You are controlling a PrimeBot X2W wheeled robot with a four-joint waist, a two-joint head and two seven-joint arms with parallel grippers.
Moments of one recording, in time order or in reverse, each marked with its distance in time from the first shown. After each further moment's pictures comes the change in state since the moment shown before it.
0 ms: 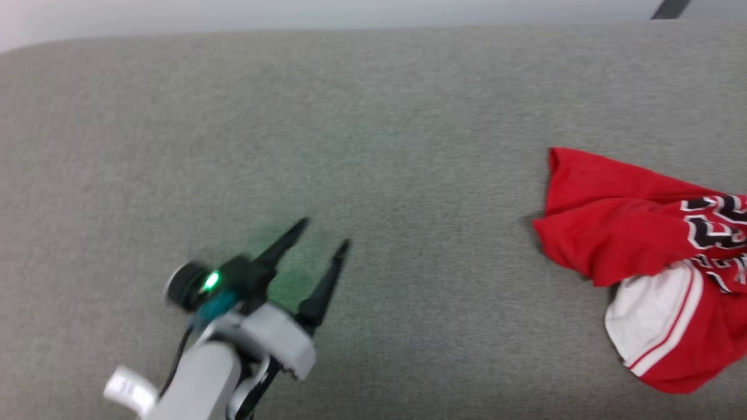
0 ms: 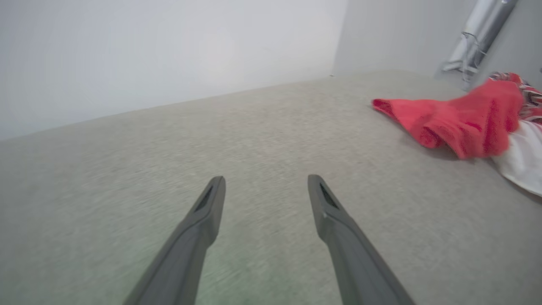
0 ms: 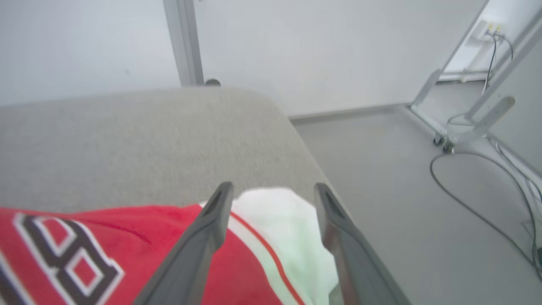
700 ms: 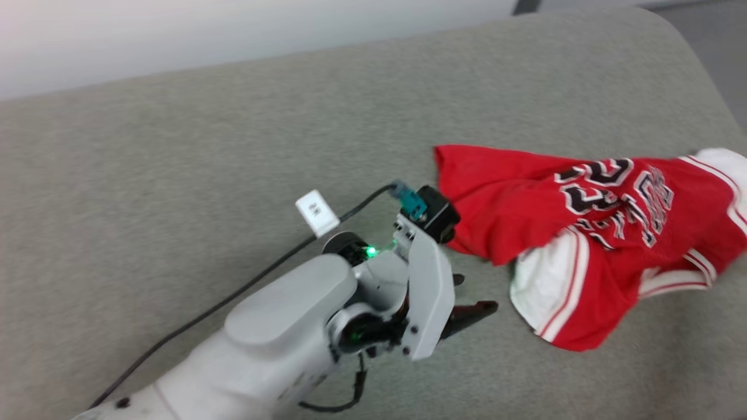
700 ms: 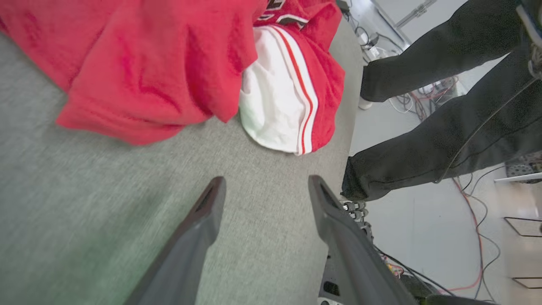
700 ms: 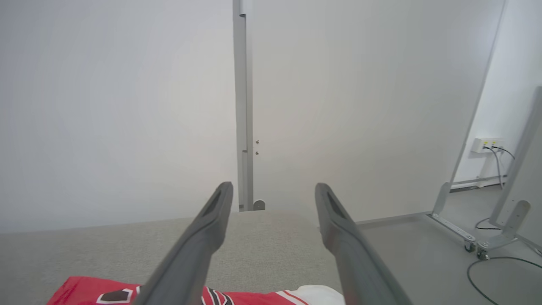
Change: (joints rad) left arm -0.513 -0.065 -0.594 0.104 -0.762 -0.002 0.757; right arm 0.236 0.283 -0.218 -0.778 -0.184 0.000 -0.004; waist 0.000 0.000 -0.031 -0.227
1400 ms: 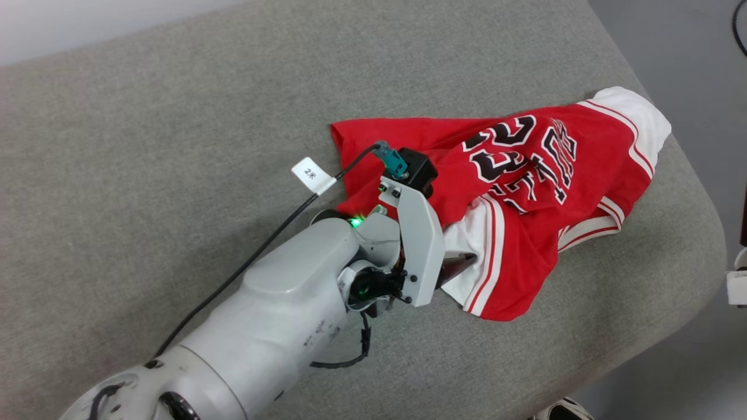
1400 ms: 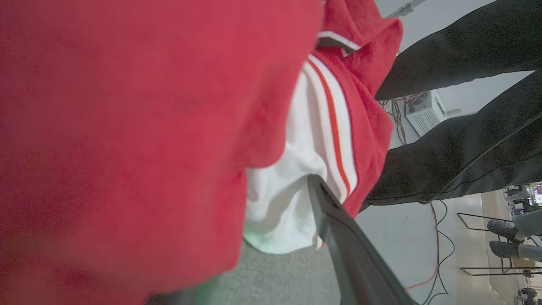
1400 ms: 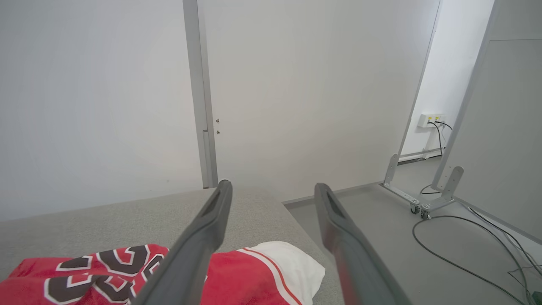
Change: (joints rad) left arm -0.144 -0.134 -0.062 0.404 -0.112 0.000 -0.094; right arm -0.046 0.114 0.059 -0.005 -0.014 0.000 0.000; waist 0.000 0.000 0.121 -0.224
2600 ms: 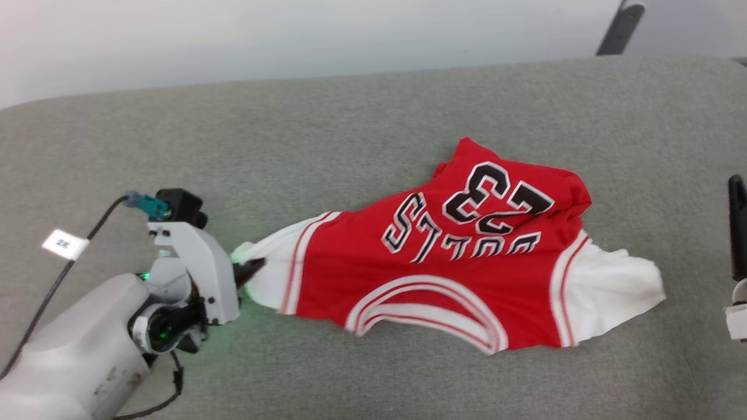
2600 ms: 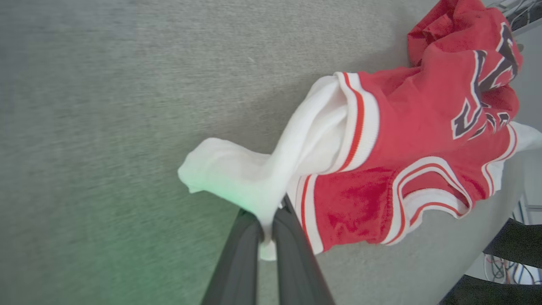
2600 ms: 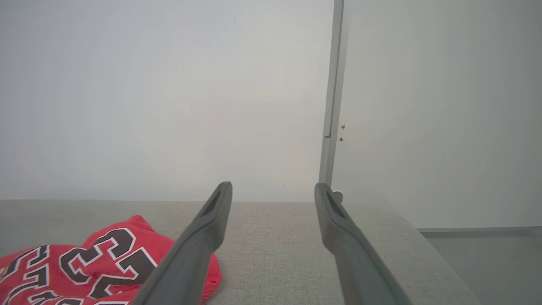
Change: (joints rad) left arm 0.220 0.537 0.071 -0.246 -0.210 0.114 -0.169; right arm 0.073 -0.124 0.096 0.026 0.017 0.000 0.000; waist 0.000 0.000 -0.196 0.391
